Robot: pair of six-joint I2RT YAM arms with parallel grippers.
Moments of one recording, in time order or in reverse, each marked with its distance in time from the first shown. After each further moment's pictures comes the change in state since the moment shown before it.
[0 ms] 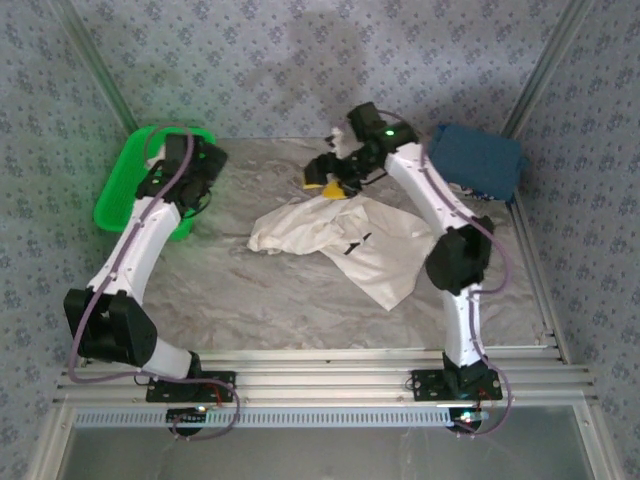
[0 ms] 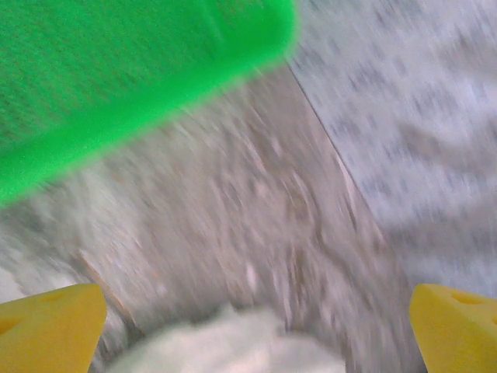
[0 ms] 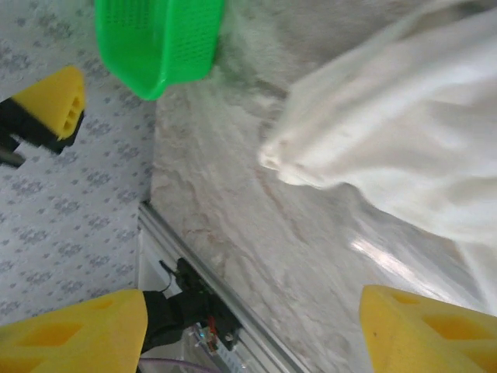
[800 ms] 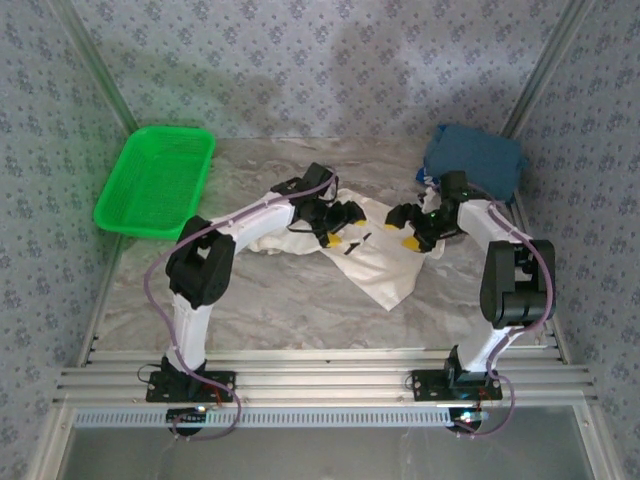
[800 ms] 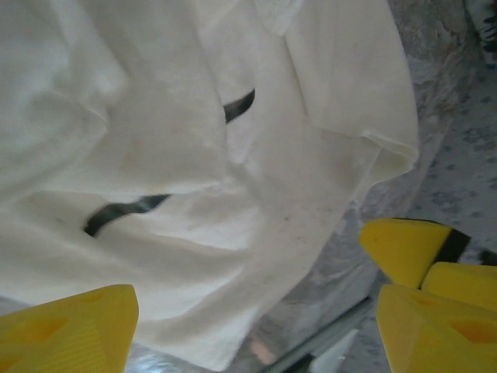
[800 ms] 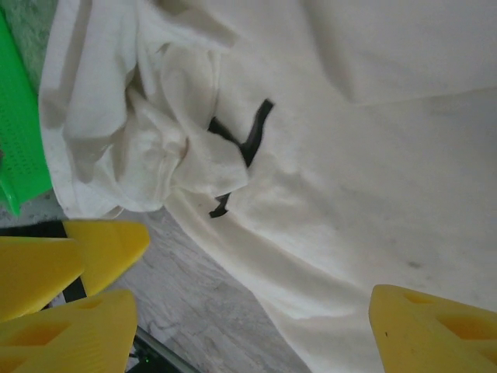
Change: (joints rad) left arm -0.475 0.593 0.204 0.135 0.649 -0.067; right arm -0.415 -0.359 -1.009 0.484 0.018 0.052
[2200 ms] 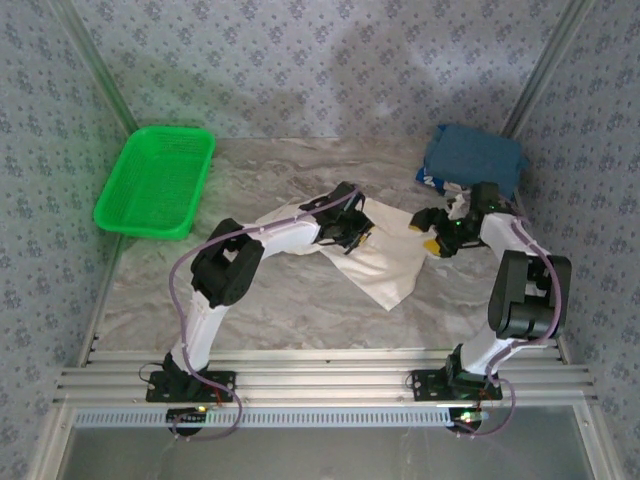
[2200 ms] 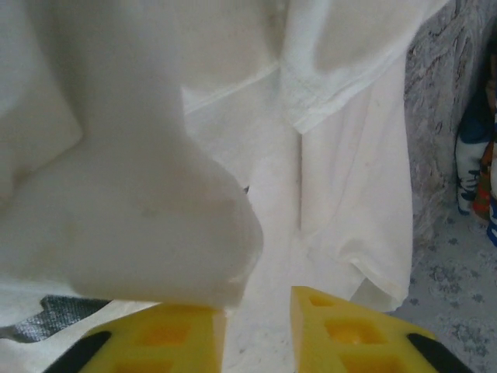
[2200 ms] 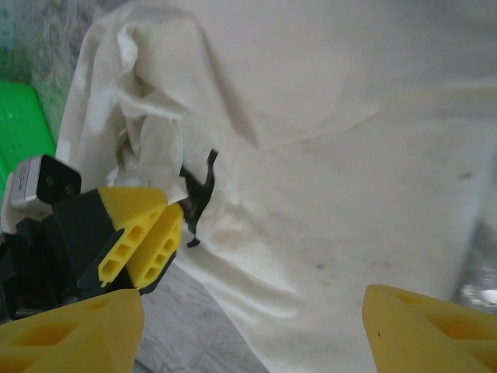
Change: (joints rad) left arm -0.115 0.129 0.041 0.200 -0.329 -0.368; right arm -0.177 -0.097 -0.120 0.075 -0.009 -0.010
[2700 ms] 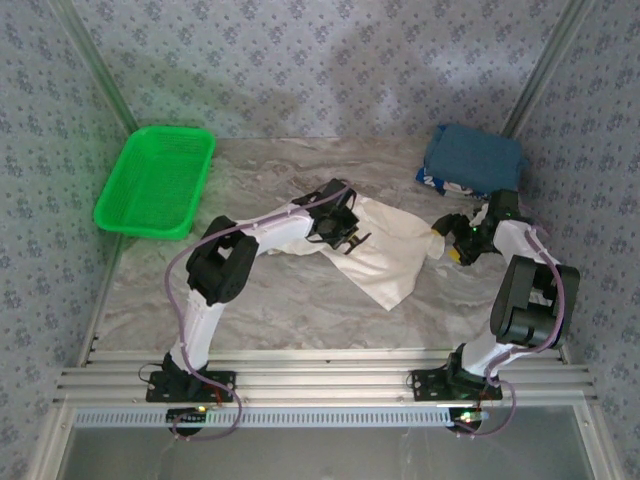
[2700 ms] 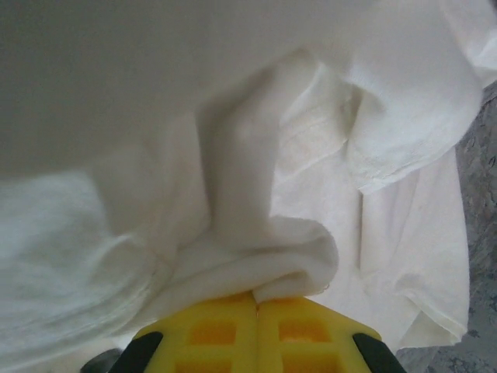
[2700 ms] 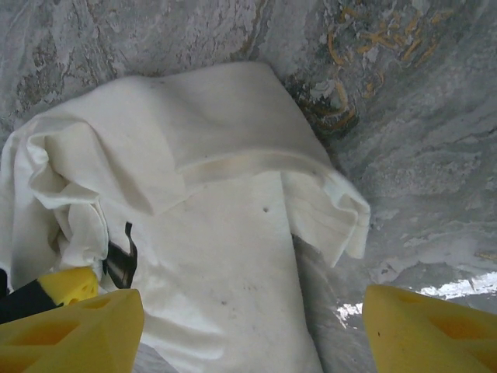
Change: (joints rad) left arm 0.046 -0.025 -0.008 -0.119 -0.044 0.121; right arm -0.097 -0.034 -0.044 0.009 0.185 0.086
